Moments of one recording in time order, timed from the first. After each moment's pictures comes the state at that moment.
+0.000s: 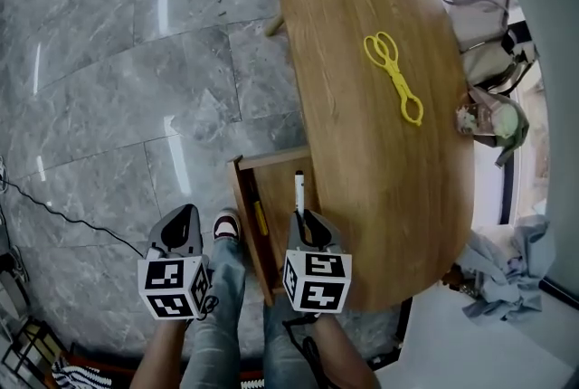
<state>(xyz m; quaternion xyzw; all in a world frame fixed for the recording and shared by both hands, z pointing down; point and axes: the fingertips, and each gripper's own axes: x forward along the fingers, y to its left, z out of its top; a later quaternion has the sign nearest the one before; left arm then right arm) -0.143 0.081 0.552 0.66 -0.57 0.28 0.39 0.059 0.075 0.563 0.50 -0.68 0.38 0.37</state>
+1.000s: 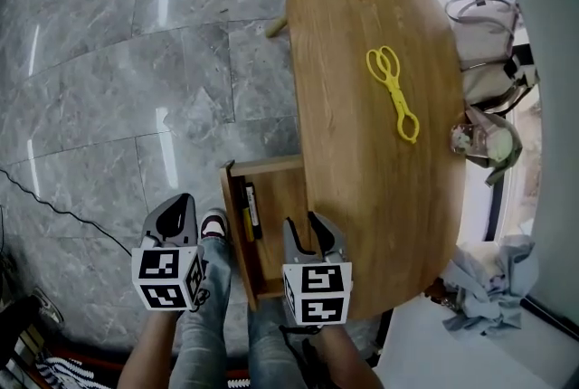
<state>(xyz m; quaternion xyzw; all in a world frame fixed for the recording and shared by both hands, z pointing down) -0.137 0.048 0.559 0.66 -0.58 0.27 0.39 0.061 0.052 0.544 0.43 -0.73 0.32 0.43</state>
